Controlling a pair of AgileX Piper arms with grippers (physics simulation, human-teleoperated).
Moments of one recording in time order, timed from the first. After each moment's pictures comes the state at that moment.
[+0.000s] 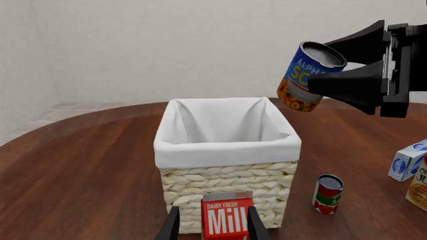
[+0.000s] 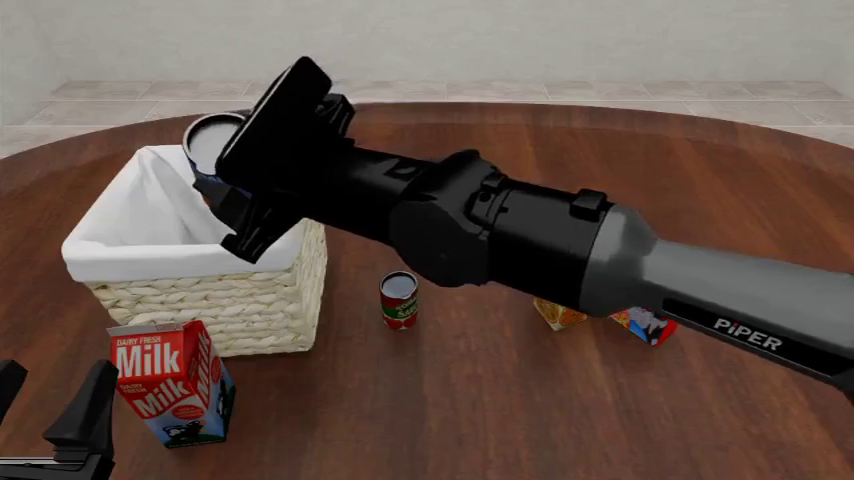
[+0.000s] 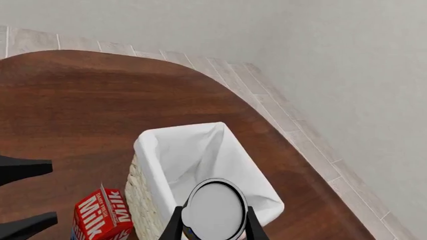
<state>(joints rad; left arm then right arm) 0.00 0.00 0.00 0.00 0.00 0.98 1.76 -1.54 0.03 -0.44</state>
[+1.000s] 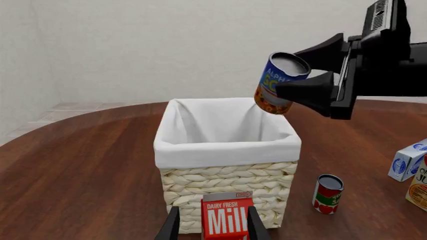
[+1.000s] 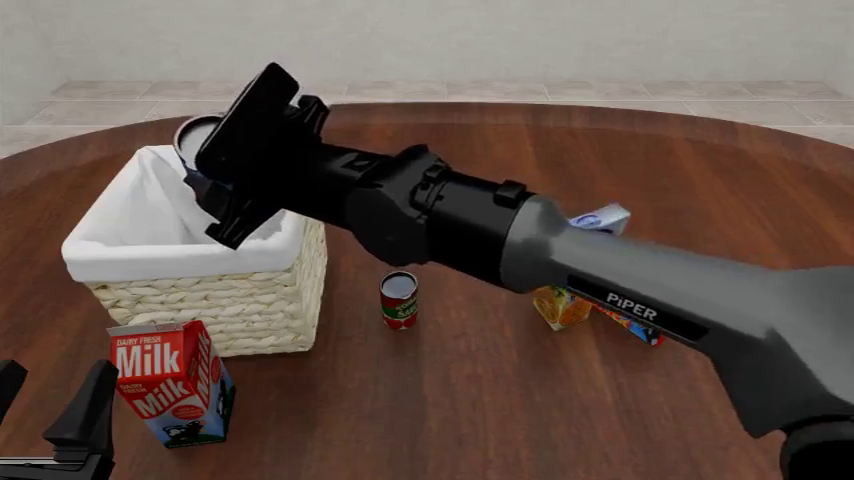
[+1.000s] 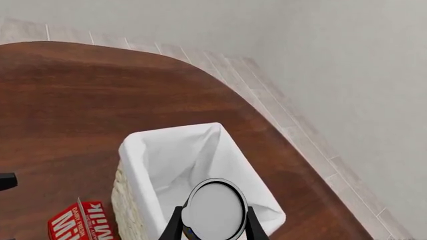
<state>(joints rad) 0.00 0.00 0.00 0.00 0.00 0.96 1.92 -1.72 0.07 -0.46</state>
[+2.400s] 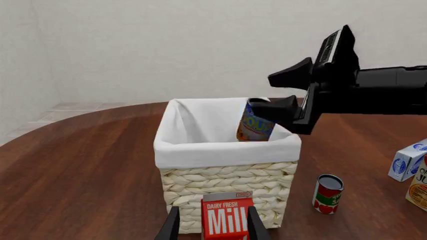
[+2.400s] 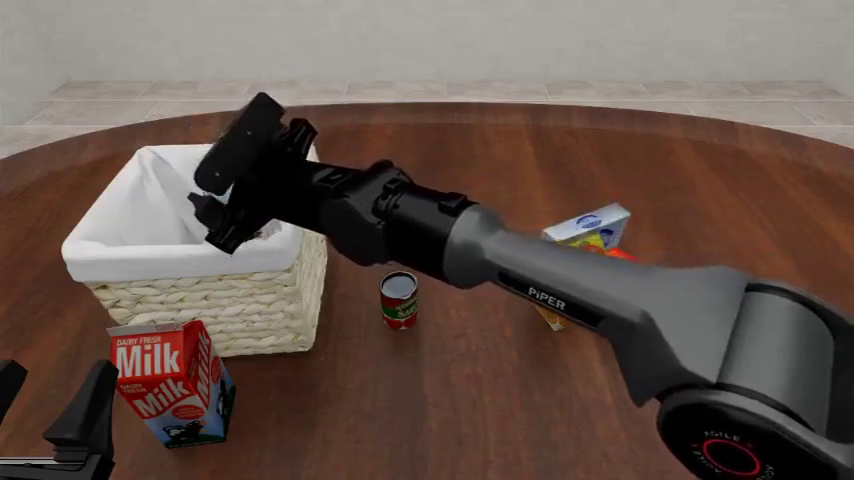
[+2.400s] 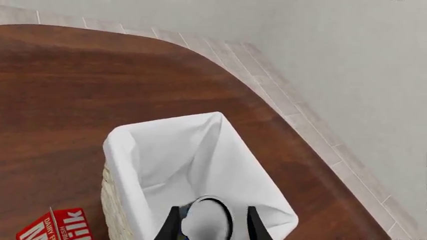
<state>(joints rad) 0.00 0.00 0.00 0.00 0.00 0.93 2.09 -1.86 0.09 -0.44</state>
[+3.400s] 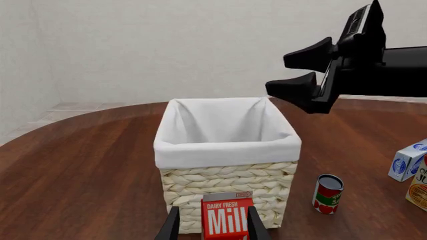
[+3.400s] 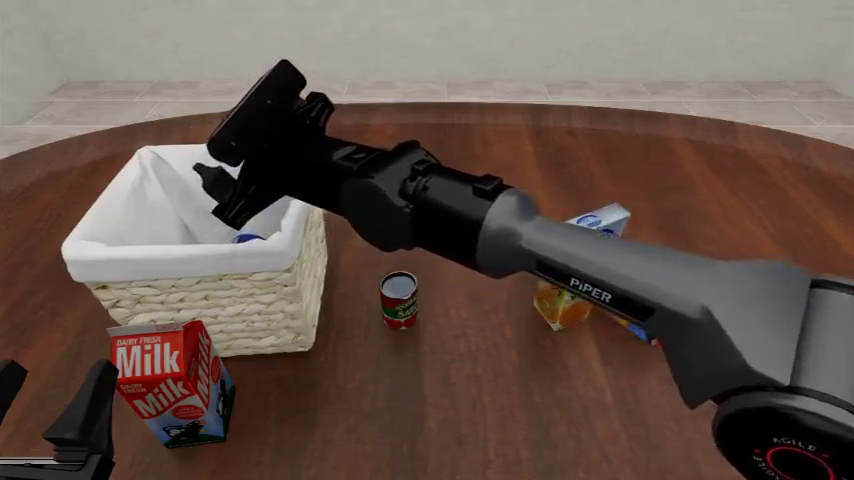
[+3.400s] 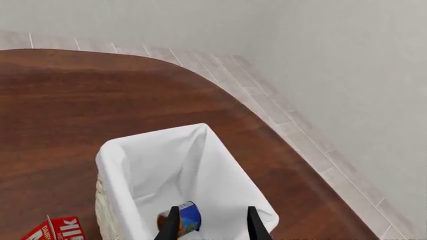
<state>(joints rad) 0.00 0.00 0.00 0.00 0.00 0.92 2.00 -1.81 0.05 -0.41</state>
